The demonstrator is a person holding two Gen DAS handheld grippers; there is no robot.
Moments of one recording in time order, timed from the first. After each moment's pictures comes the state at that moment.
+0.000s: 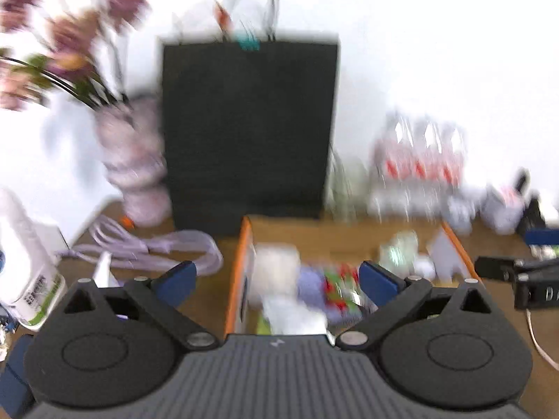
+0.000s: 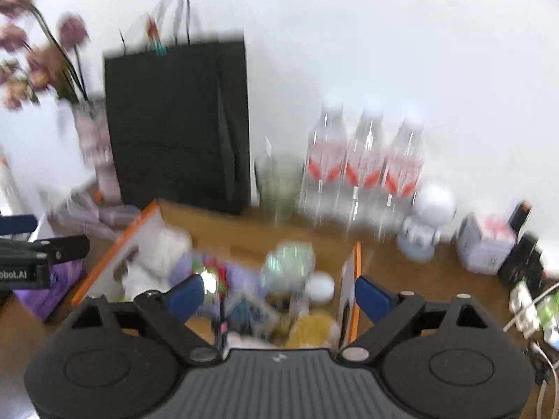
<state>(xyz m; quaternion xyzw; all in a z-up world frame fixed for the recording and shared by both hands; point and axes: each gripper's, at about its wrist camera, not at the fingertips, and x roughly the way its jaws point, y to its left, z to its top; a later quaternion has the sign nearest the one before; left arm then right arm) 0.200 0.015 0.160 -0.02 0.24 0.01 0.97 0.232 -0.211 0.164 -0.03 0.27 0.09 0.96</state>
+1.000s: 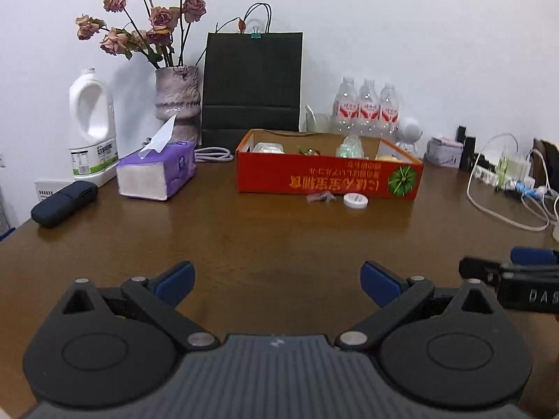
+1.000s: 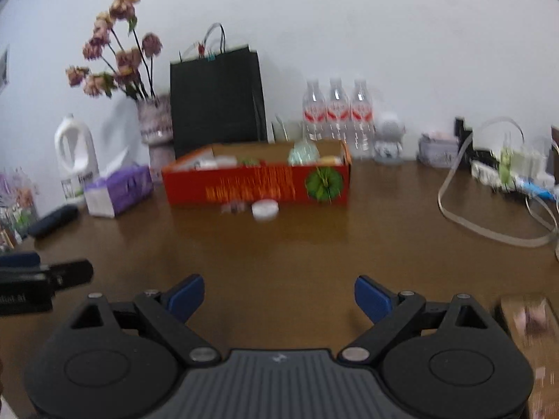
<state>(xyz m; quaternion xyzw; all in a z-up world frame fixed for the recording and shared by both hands) -0.105 -0.003 0.041 0.00 0.23 0.00 0.97 -0.081 -0.226 0.024 0.03 0.25 0.08 0.96</state>
